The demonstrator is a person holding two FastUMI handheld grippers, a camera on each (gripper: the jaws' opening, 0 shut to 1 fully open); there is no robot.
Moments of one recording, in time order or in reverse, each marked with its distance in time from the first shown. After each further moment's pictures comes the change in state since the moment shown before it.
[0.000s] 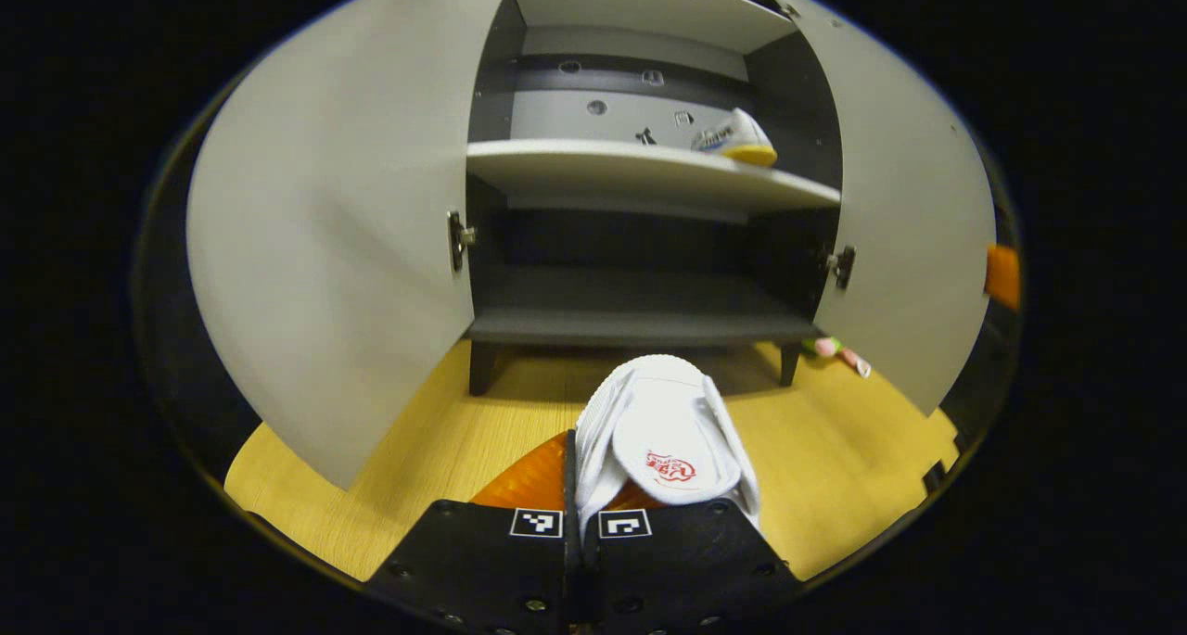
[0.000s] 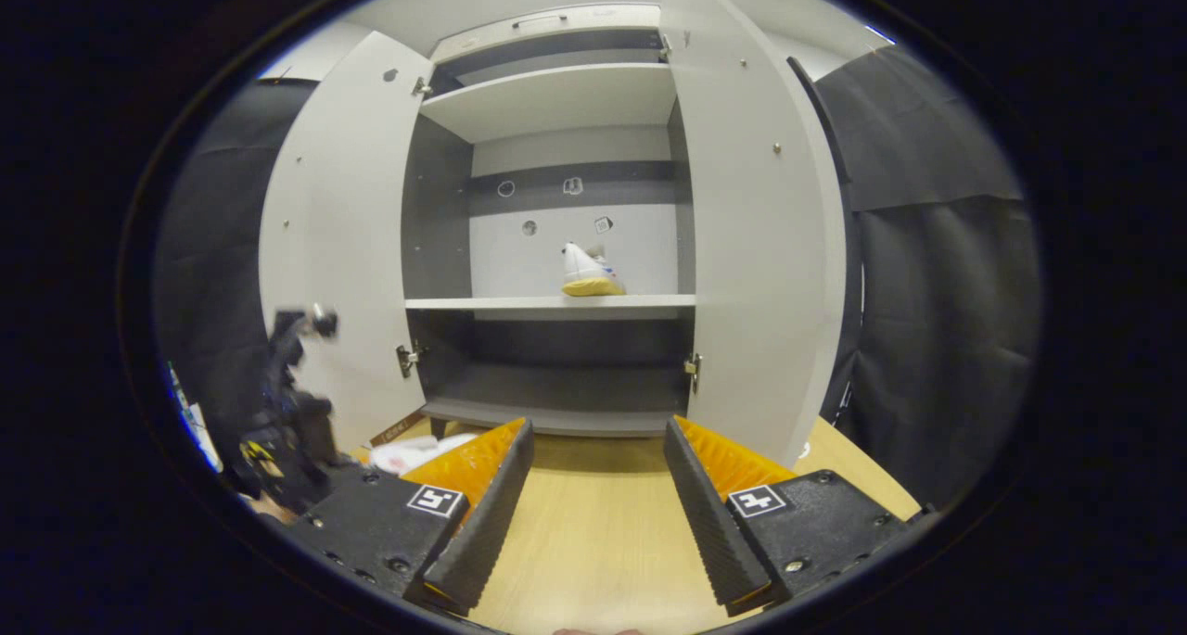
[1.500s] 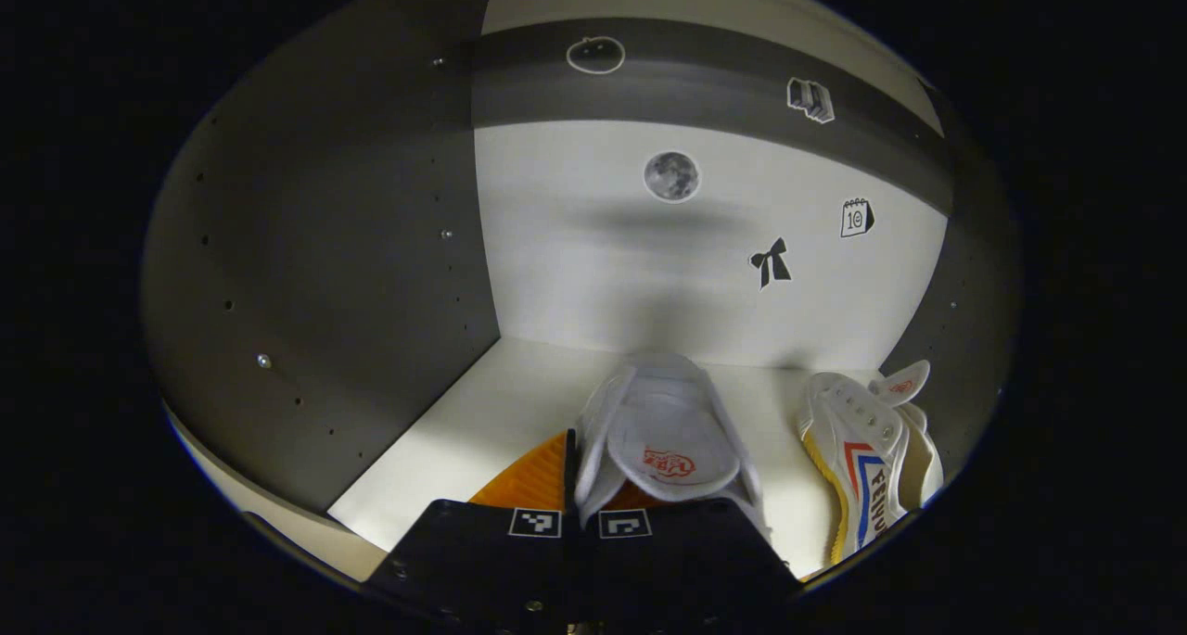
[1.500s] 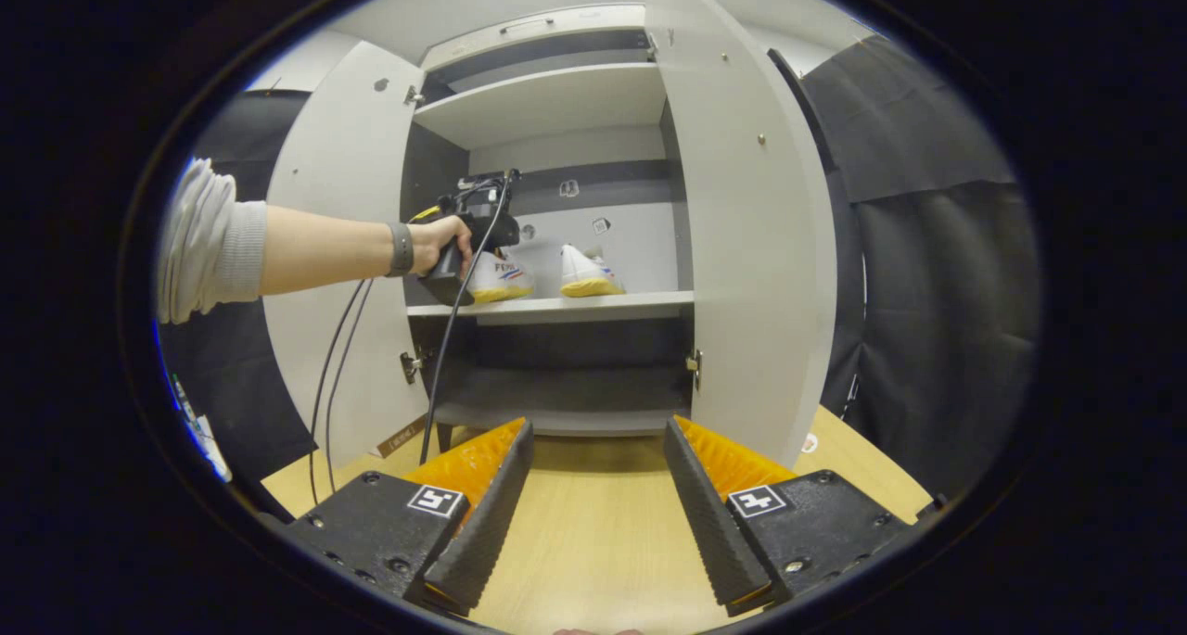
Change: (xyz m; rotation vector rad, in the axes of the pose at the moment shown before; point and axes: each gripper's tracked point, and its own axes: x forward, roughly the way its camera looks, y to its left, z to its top) left arm 0.241 0.002 0.259 -0.052 0.237 0.213; right arm -0.013 0.003 0.002 0.049 0.018 -0.001
